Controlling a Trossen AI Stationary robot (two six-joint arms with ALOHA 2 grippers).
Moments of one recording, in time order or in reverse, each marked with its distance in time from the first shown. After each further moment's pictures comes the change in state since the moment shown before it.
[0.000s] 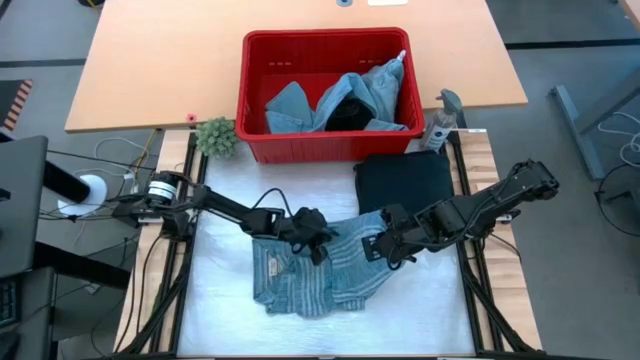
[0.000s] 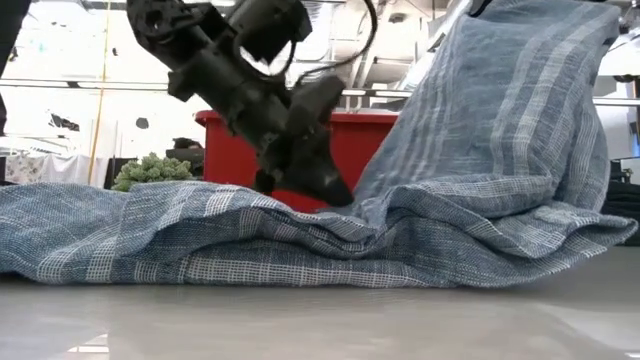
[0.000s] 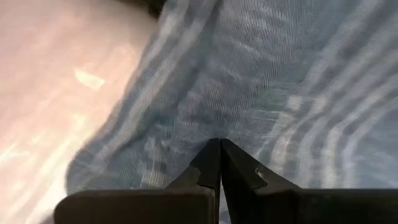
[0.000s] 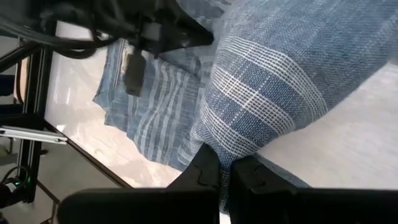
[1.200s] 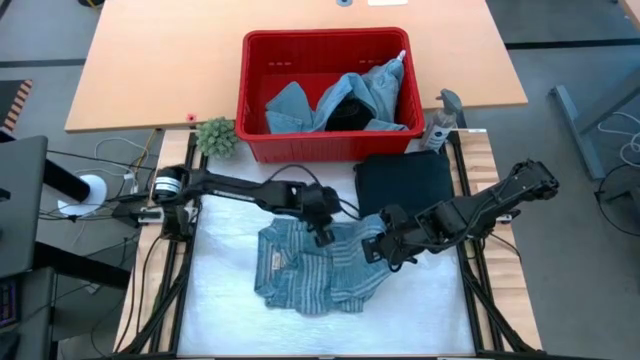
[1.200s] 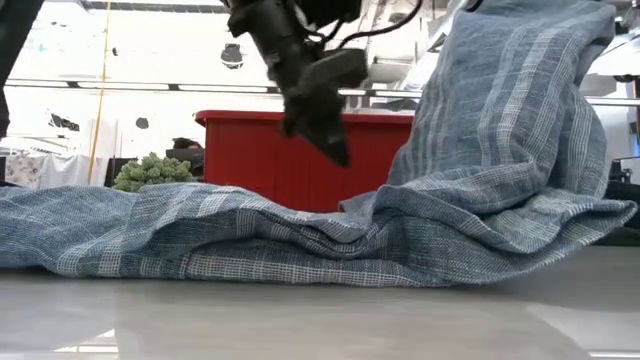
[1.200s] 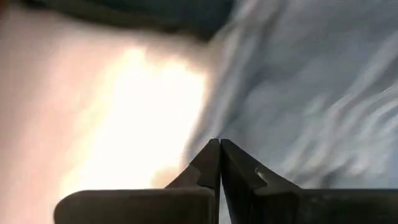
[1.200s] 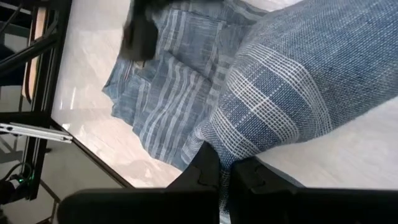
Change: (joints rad) left arm 0.122 0.015 0.457 -0.740 0.050 0.340; right arm 0.013 0.000 0.000 0.021 0.029 -0.026
